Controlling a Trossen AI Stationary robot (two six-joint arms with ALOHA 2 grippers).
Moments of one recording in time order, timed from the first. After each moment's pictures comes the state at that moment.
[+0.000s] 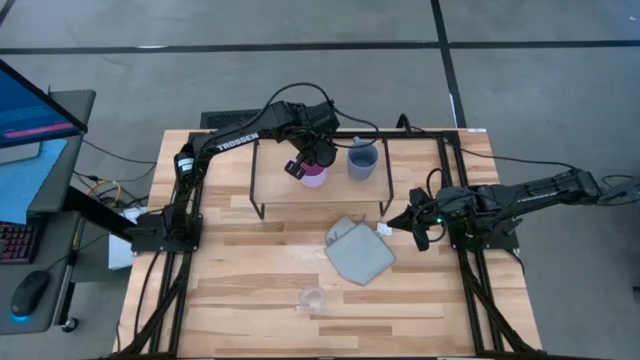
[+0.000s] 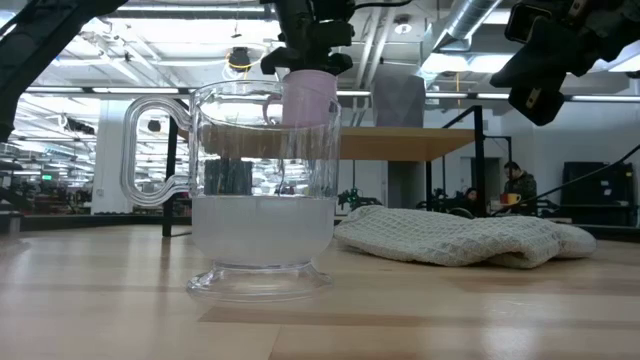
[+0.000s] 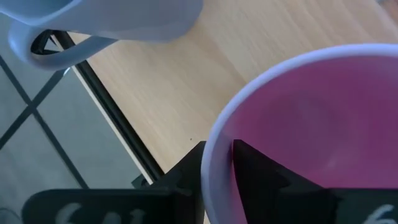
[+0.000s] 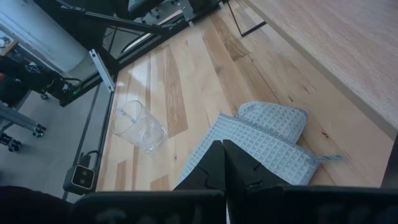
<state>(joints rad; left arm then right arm) 0.36 2.05 2.16 -1.26 -0.02 1.03 0.16 0.66 0.44 -0.23 0.02 0.54</state>
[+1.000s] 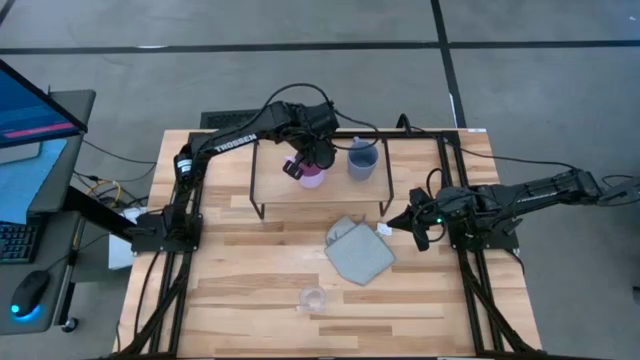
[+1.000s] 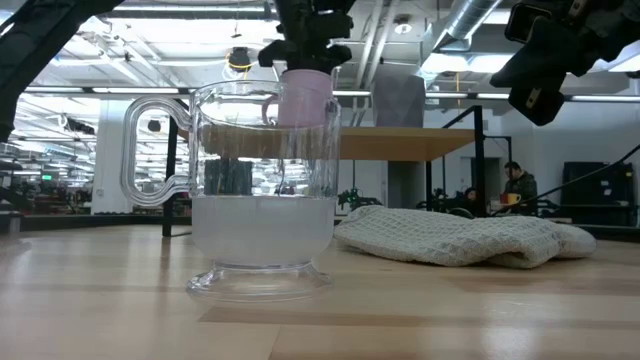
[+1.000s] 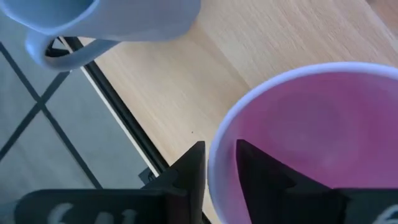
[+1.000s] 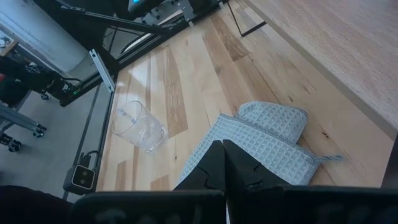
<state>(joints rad) 0.34 2.04 2.20 -1.30 -0.06 1.03 0.16 0.66 0.44 -0.23 0.02 0.54</state>
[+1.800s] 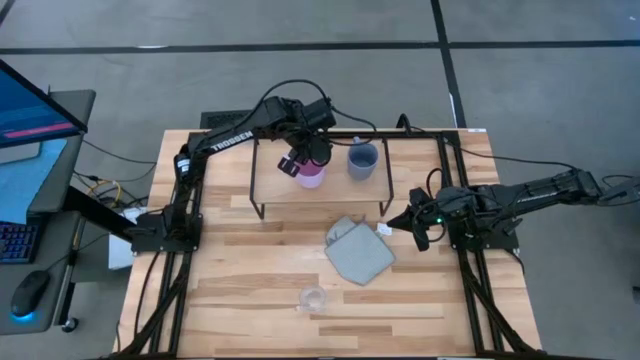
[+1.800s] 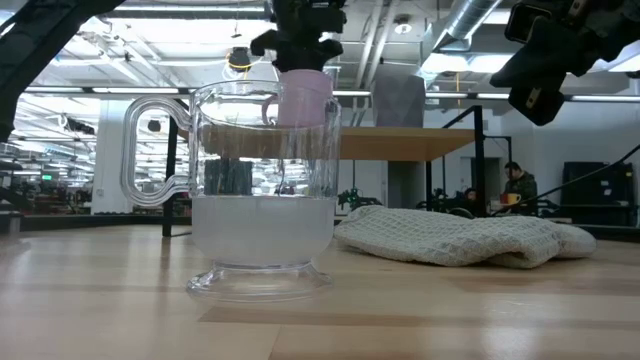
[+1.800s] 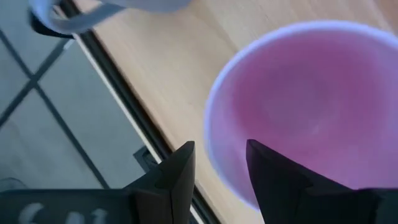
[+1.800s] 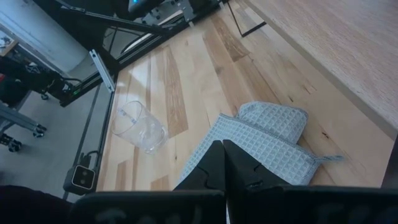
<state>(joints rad) 0.34 2.05 2.27 -1.41 -0.11 0.98 0.16 0.66 0.44 -0.22 0.02 0.54</state>
